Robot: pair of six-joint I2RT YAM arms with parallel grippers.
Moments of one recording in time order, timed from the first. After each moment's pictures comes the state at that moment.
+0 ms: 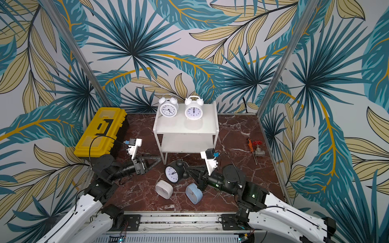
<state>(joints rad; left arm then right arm) -0.41 0.69 0.54 0.24 0.82 -0.97 1.02 0.69 0.74 -0.16 -0.04 0.54</state>
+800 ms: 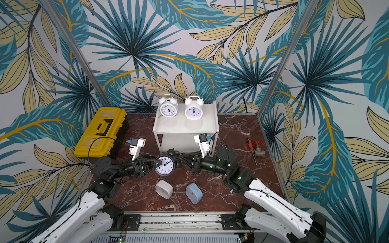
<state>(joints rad) -0.45 0.73 0.52 0.47 0.93 -1.06 0.77 0.92 0.83 0.01 -0.42 0.69</state>
